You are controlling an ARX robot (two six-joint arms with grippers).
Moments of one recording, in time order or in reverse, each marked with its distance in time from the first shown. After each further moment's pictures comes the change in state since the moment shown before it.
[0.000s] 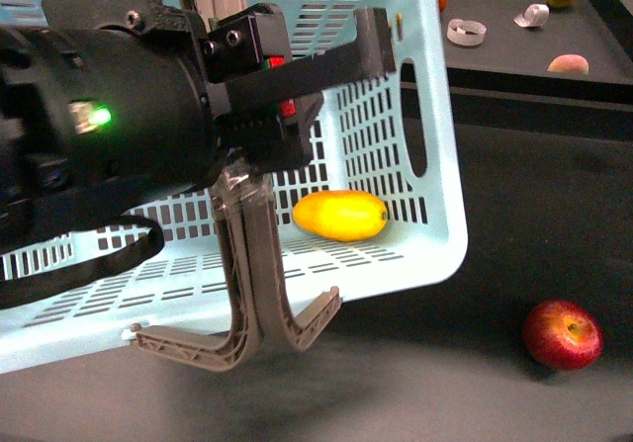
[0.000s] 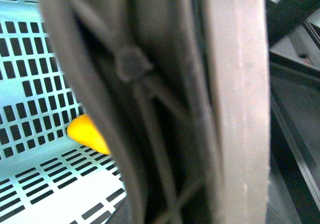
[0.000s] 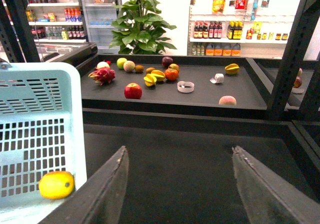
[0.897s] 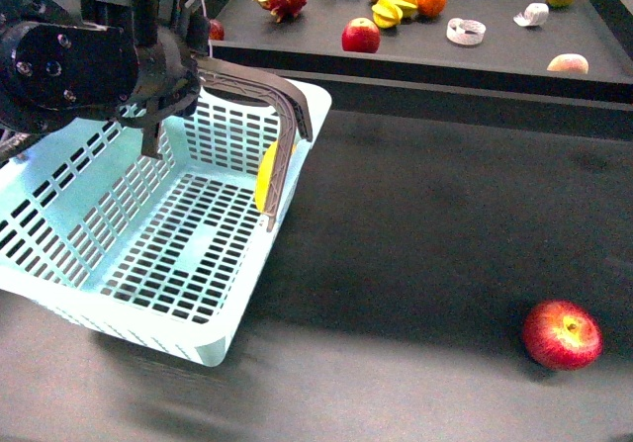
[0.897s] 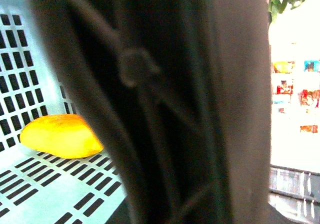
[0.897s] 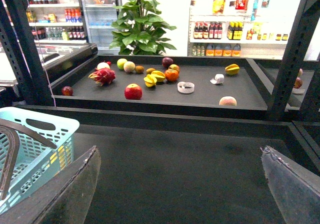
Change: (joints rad) left arm 0.280 0.608 0.594 -0.087 -0.227 -0.927; right arm 0.000 -0.002 0.000 0.000 0.001 0.000
